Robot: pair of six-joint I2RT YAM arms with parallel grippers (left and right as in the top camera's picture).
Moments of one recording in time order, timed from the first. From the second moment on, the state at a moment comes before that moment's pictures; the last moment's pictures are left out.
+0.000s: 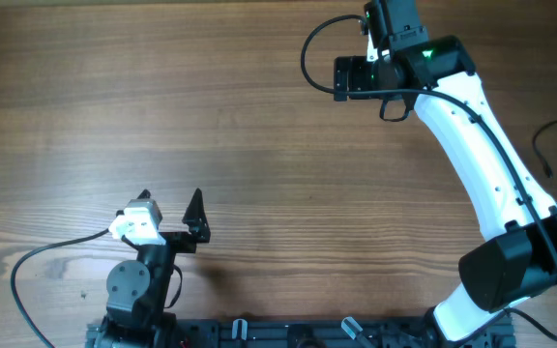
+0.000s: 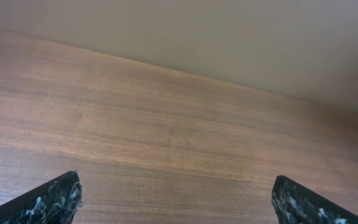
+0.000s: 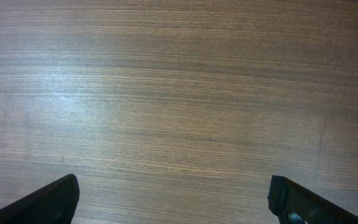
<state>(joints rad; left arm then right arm) -0.21 0.02 0.11 -0.25 -0.11 -0.29 0.33 1.80 1.74 -1.01 0.08 0.25</state>
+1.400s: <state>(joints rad) -0.01 0.01 0.01 0.01 -0.14 -0.33 0.33 1.80 1.74 -1.01 0.08 0.25</state>
